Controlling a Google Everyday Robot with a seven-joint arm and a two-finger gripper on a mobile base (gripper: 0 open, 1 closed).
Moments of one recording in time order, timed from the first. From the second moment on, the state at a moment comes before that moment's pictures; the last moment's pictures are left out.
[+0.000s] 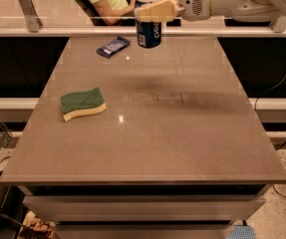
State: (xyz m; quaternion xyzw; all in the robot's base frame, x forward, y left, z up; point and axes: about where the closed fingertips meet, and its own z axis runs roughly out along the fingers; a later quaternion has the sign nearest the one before) arm 0.670 -0.025 1.024 -0.48 0.63 0.33 0.52
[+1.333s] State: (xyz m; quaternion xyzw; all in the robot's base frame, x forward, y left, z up) arm 0.746 0.022 0.994 -0.43 0.65 0.30 0.55
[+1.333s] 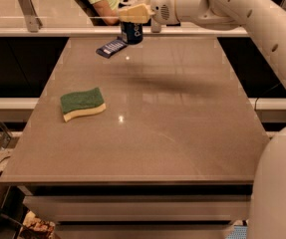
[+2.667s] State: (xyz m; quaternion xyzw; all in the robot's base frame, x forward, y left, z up) arm 0.789 0.019 0.942 -0.41 0.68 0.29 0.54
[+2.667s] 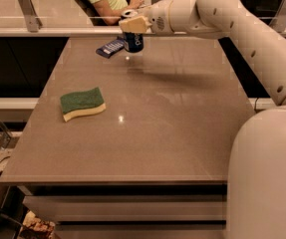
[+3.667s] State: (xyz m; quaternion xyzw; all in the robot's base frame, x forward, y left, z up) arm 0.811 0.031 0.895 -0.40 0.68 0.32 0.52
